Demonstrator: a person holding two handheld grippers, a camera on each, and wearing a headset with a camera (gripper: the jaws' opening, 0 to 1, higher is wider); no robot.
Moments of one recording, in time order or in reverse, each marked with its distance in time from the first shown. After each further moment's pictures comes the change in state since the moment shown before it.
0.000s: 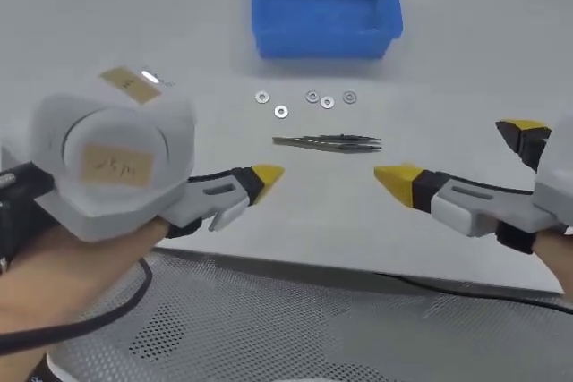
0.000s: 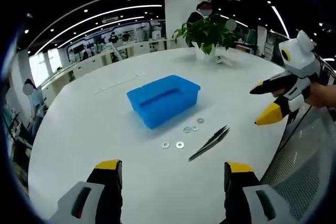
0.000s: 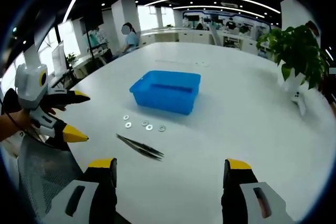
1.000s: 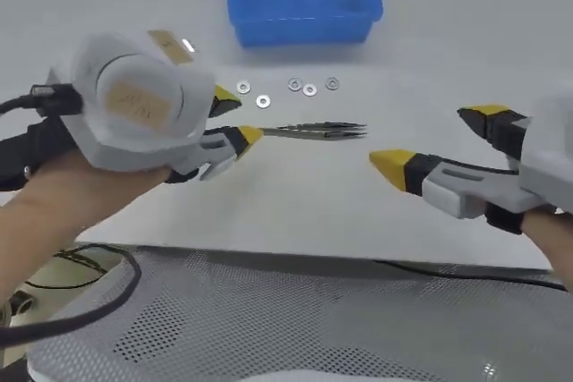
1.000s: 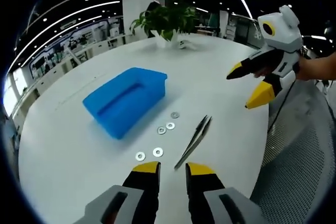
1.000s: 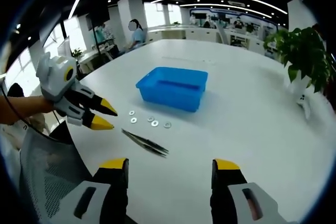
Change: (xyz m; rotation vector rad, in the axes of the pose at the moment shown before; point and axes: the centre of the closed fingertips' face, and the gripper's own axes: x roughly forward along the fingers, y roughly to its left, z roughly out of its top) left arm 0.047 -0.027 -0.004 0.214 0.081 -0.282; right arm 0.000 0.009 -0.005 -0.041 0.029 0.048
